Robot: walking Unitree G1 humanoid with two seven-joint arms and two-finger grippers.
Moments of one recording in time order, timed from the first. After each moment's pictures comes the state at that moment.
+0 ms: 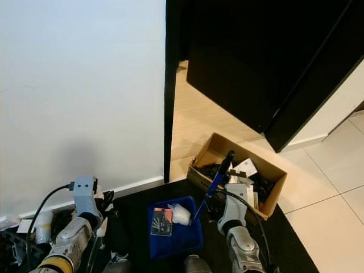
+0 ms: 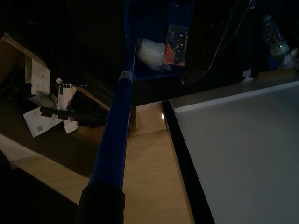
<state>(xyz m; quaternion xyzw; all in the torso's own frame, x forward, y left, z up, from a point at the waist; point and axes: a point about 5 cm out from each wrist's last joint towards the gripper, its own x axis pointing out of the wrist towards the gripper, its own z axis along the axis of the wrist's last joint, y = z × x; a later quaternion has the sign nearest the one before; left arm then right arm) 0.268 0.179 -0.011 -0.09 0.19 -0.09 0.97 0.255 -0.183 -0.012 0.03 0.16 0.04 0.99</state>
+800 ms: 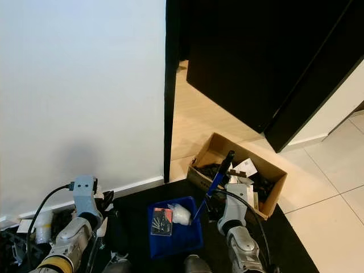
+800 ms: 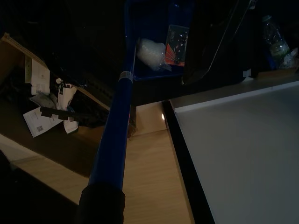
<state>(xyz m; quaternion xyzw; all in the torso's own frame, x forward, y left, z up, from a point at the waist) 0.268 0.179 -0.011 -0.09 0.19 -0.09 0.97 0.255 -0.183 -0.012 0.03 0.16 0.04 0.99</state>
